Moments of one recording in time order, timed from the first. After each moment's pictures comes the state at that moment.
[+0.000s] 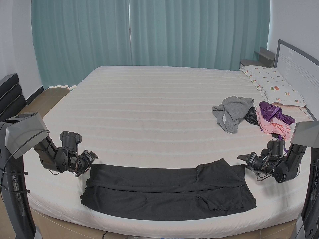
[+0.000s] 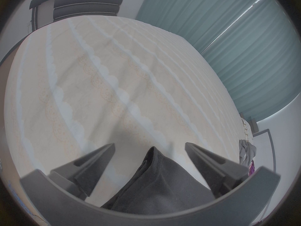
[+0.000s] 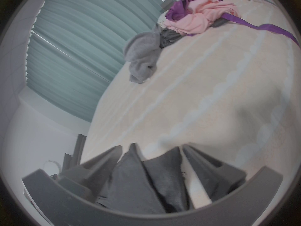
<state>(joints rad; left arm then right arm) -0.02 2.30 -0.90 -0.54 -0.01 -0.83 -0.07 2.37 -0.64 -1.10 0.34 0.69</state>
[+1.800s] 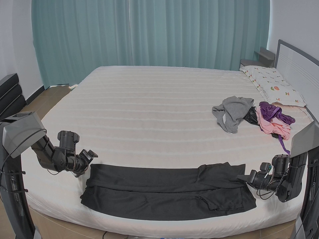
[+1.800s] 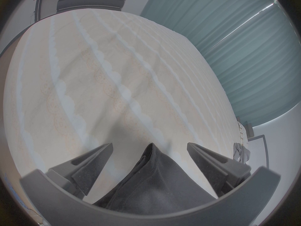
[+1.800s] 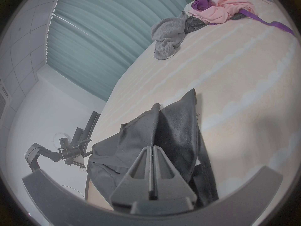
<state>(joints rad) 0.00 2.28 -0.89 -0.53 -0.06 -0.88 -0.05 2.41 -0.28 -1.51 0.55 0.55</state>
